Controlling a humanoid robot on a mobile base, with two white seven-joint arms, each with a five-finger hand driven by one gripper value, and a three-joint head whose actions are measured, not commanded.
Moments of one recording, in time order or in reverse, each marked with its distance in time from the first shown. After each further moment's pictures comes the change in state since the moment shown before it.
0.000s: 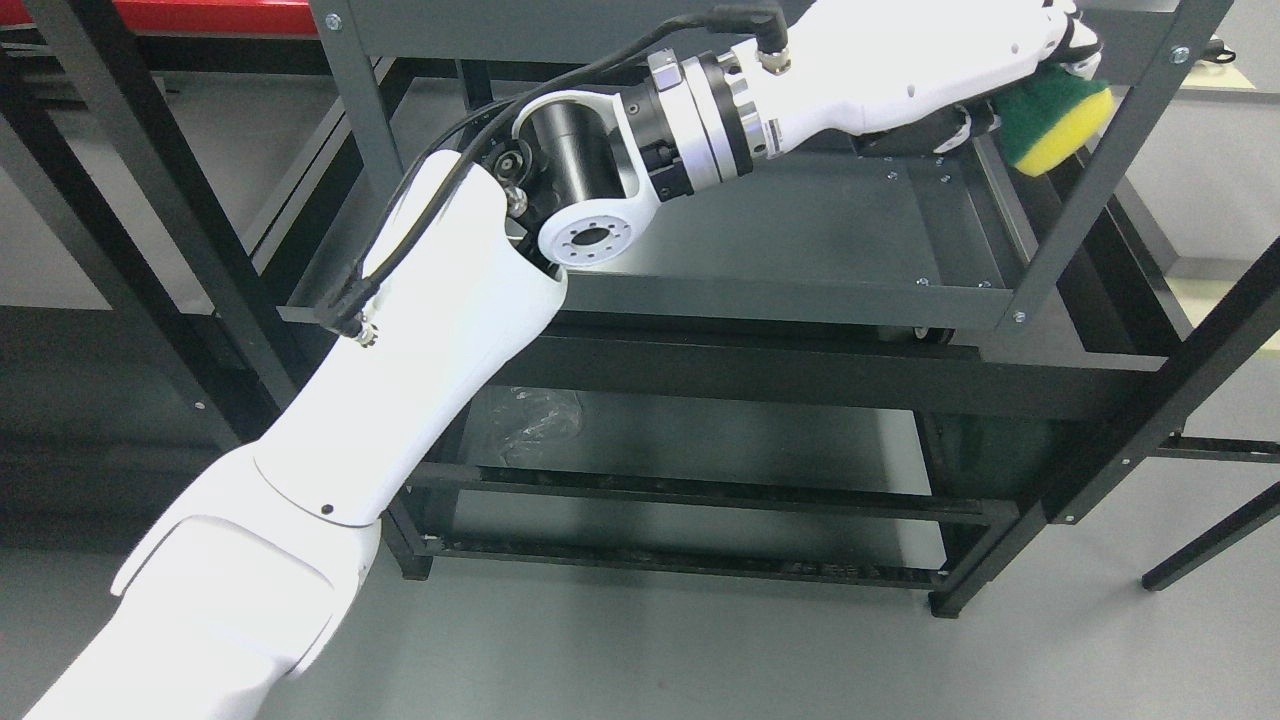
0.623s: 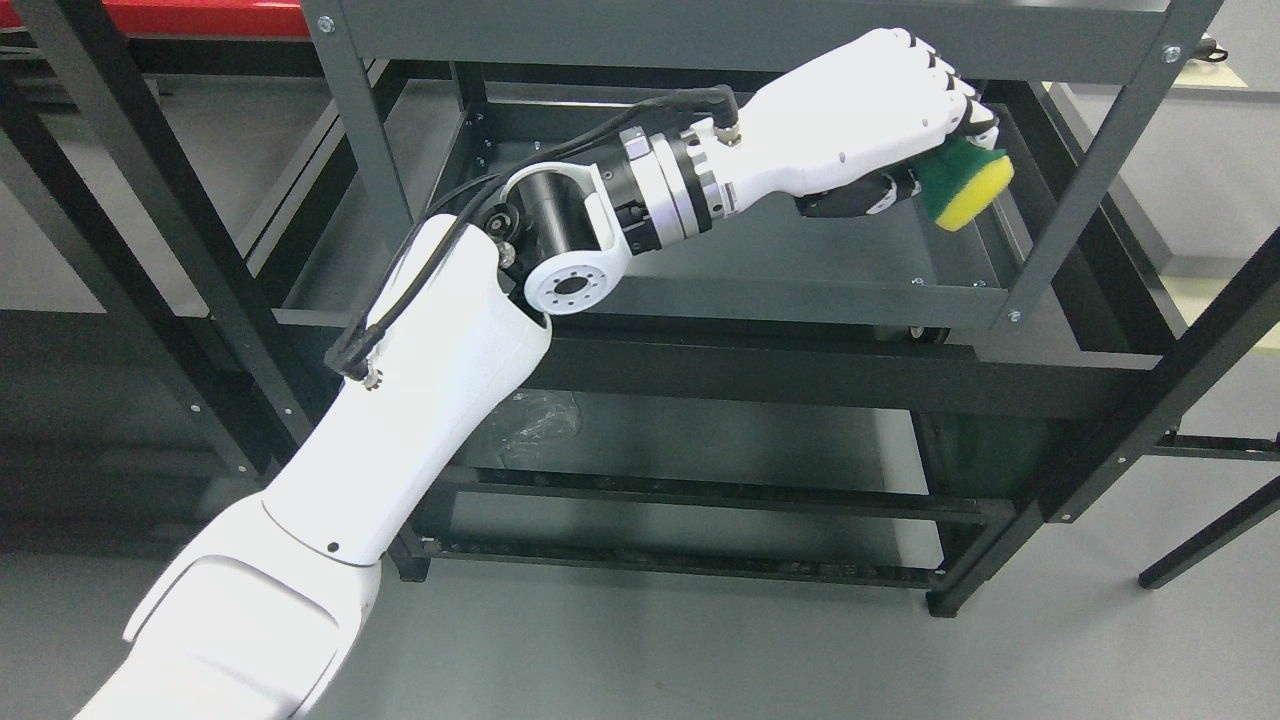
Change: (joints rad) left arm 0.129 0.014 0.074 0.010 -0.011 -0.031 -0.041; right arm 0.000 0.000 0.000 0.000 0.000 0.000 0.000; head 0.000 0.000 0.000
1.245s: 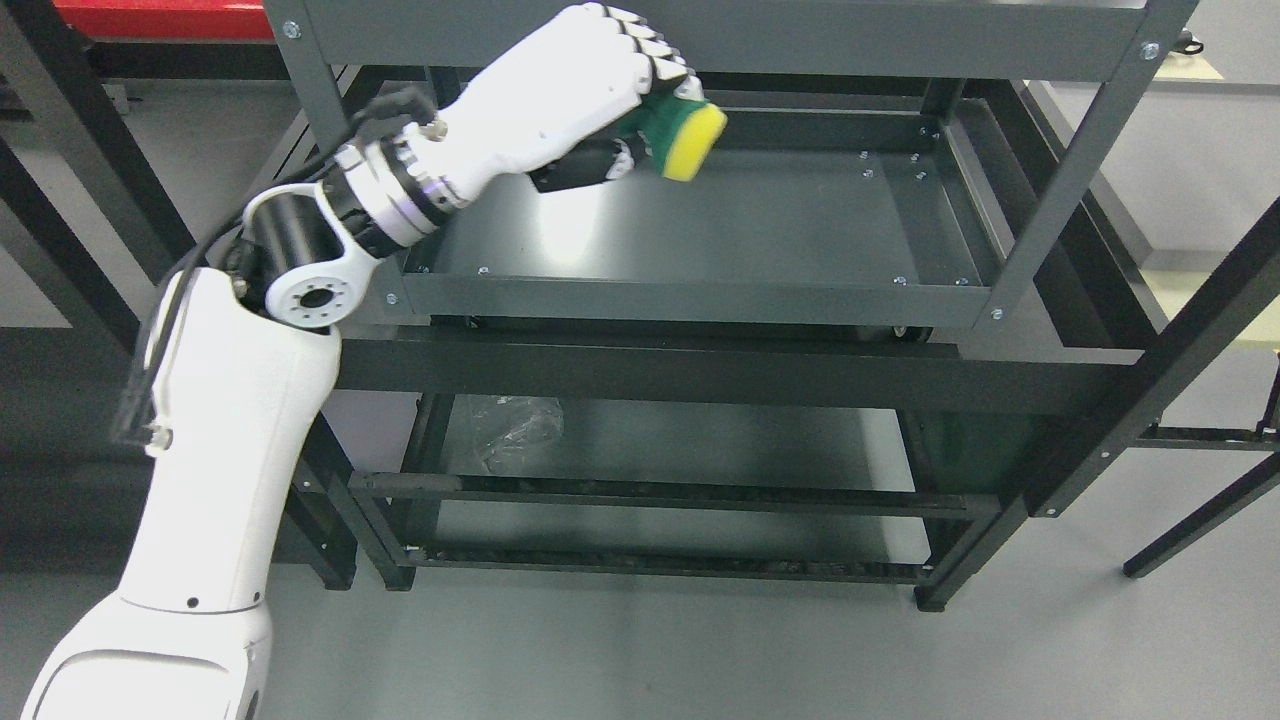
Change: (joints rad) left arm 0.186 0.165 0.463 -0.094 0.004 -0.206 -0.141; right arm 0.000 0.000 0.000 0.000 0.000 0.000 0.000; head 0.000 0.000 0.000
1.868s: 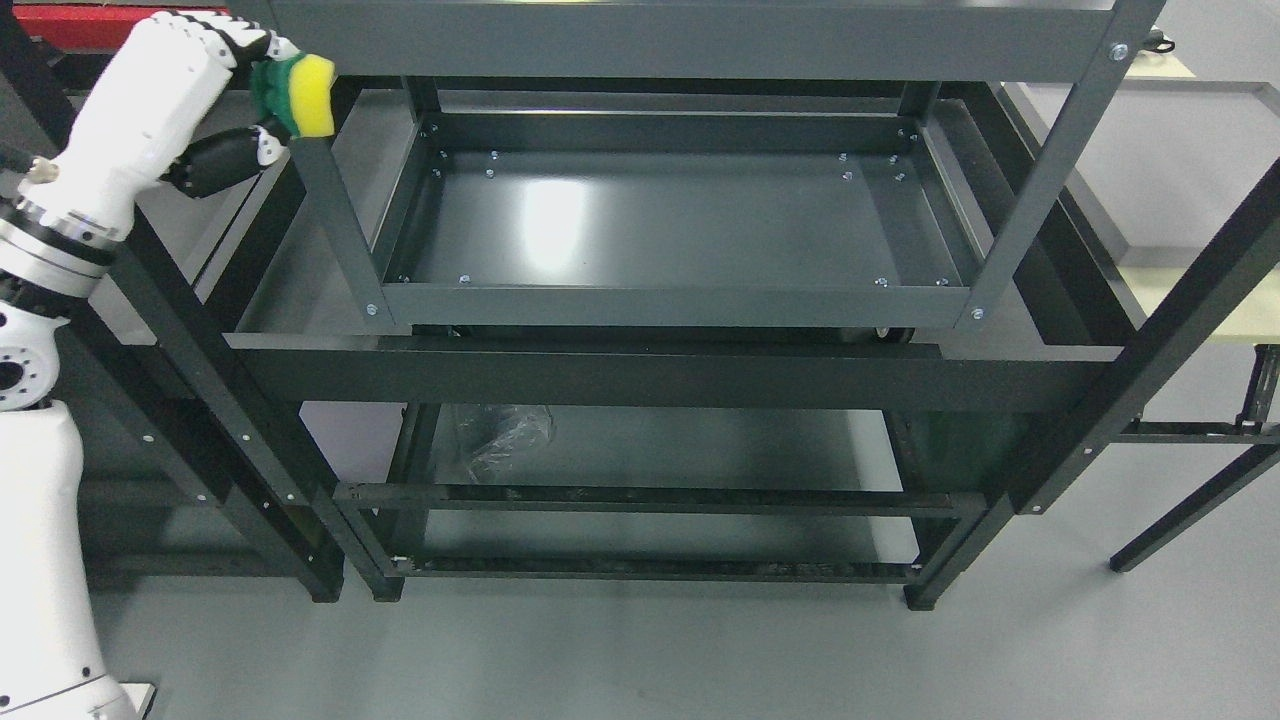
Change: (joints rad) left arm 0.180 0.156 0.441 -0.005 0.101 -0.010 -0.045; right arm 0.000 0.000 0.000 0.000 0.000 0.000 0.000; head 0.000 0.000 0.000
